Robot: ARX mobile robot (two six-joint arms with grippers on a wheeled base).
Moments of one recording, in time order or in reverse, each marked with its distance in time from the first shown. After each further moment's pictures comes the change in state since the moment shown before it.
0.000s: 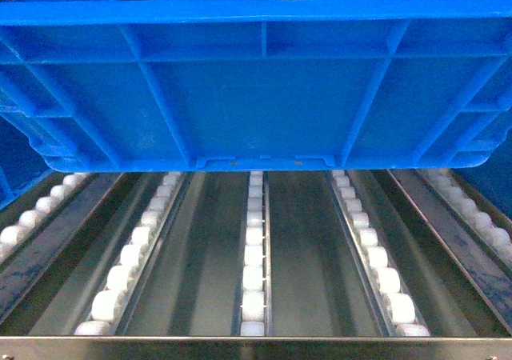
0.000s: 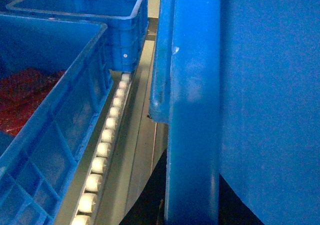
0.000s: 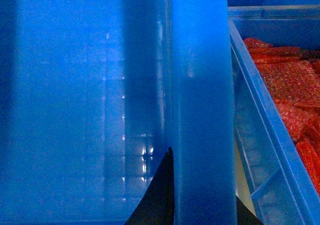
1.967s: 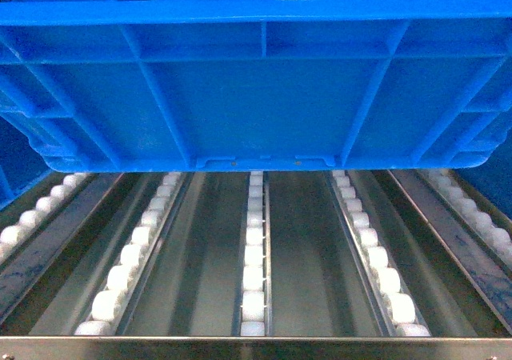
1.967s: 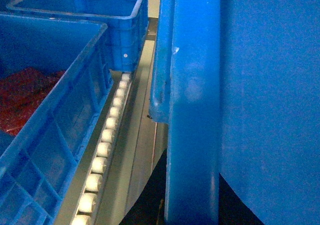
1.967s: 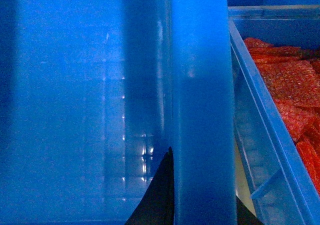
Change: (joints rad) left arm 0.000 0.000 0.000 0.000 0.000 0.000; right arm 0.000 0.000 0.000 0.000 0.000 0.000
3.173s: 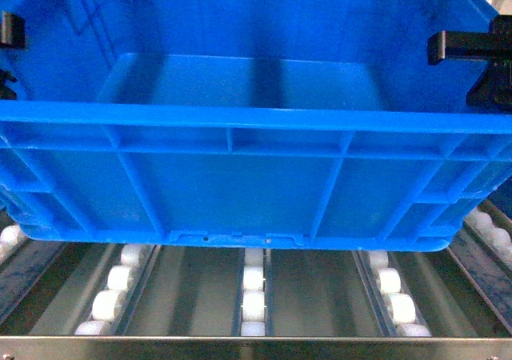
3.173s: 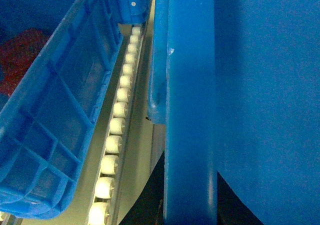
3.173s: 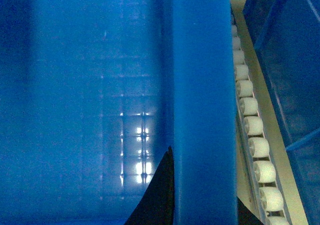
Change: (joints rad) left arm 0.050 0.068 -0.035 -0.080 0.031 0.109; right arm 0.033 0.132 -0.040 -0.058 -0.018 0.099
